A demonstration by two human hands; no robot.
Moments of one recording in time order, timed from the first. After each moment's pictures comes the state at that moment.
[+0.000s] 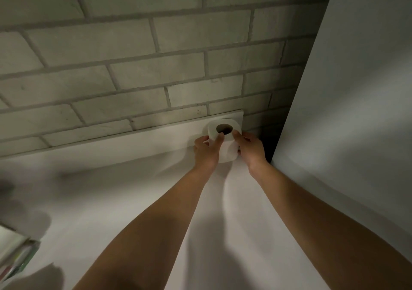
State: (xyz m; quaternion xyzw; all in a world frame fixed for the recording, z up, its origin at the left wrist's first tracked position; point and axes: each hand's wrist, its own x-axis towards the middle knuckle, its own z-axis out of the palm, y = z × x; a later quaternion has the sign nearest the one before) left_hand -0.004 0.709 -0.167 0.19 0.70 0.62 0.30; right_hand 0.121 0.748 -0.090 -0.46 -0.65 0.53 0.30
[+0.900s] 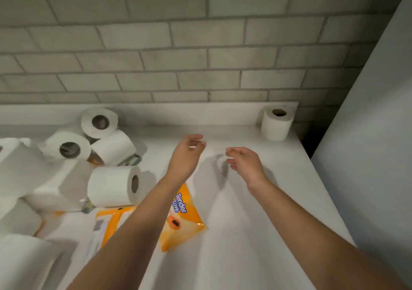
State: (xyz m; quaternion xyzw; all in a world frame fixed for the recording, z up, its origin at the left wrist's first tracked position) left_hand 0.039 0.404 -0.059 0.20 0.80 0.56 0.12; right_hand 0.138 0.530 -0.074 -0.36 -0.64 0.66 0.18
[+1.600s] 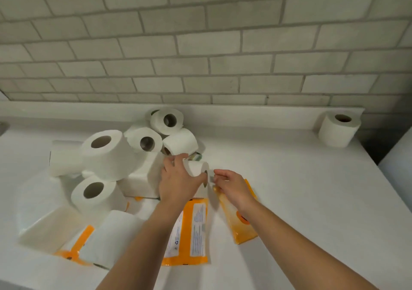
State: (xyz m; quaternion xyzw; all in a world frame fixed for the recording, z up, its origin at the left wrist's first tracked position) left_hand 0.007 0.218 -0.066 0.11 0.95 0.28 -0.02; right_hand 0.073 0.346 -0.093 -0.27 -0.69 0.67 0.04
